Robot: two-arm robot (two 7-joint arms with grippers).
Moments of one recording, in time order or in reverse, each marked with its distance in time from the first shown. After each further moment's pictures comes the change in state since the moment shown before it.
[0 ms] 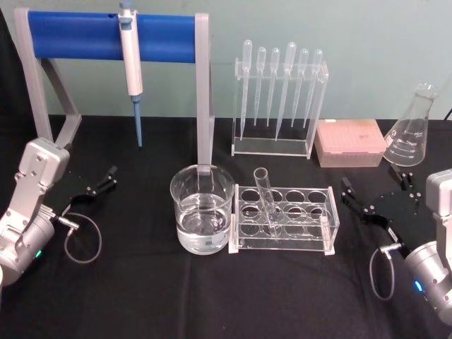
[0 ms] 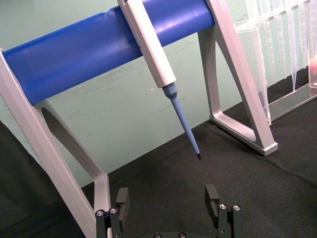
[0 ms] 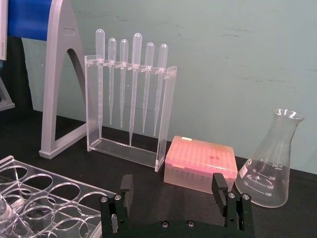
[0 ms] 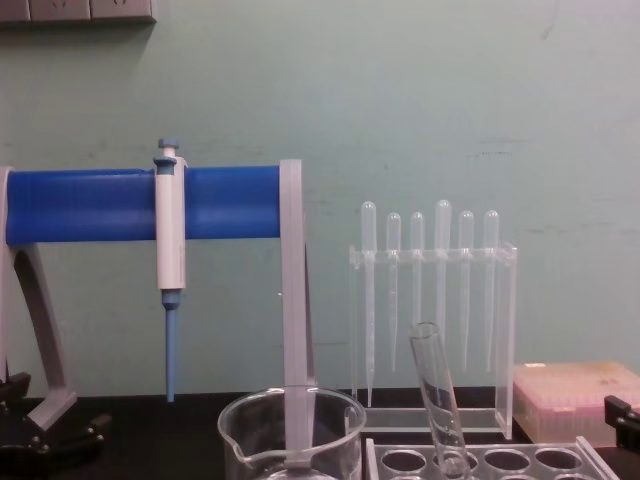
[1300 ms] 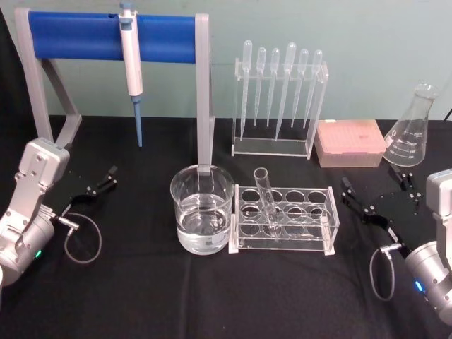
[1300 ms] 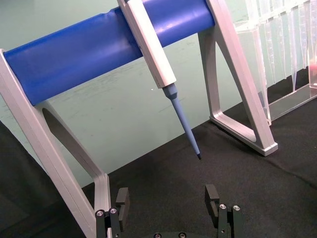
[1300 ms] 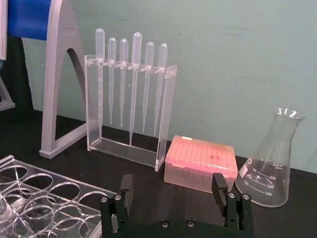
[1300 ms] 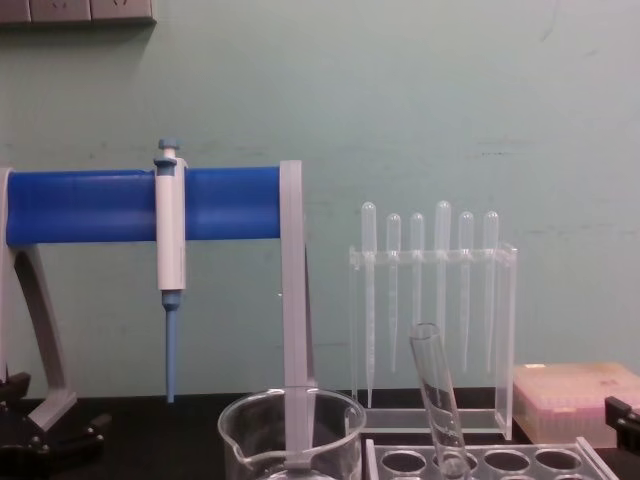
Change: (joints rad) left arm 0.000 0.000 0.000 0.000 0.000 0.000 0.000; right arm 0.002 0.002 -0.001 0.002 0.006 0.003 0.002
